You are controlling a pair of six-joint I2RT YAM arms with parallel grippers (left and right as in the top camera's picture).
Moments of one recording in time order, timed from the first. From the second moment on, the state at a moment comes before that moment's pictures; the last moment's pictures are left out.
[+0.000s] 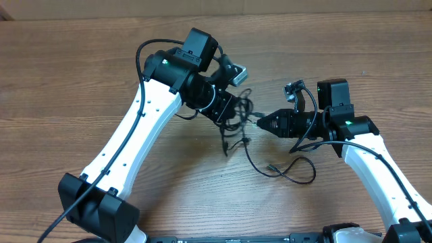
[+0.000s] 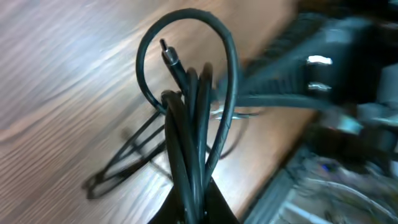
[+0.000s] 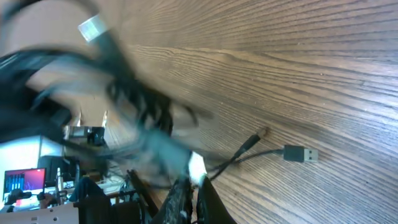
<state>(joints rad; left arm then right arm) -0.47 1.76 1.75 -1.26 0.44 0.04 0.14 1.38 0.90 -0.51 -0.89 0.28</state>
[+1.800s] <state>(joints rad) -0.29 1.76 1.75 -1.15 1.11 0.06 0.14 1.38 0.90 -0.34 -0.92 0.25</state>
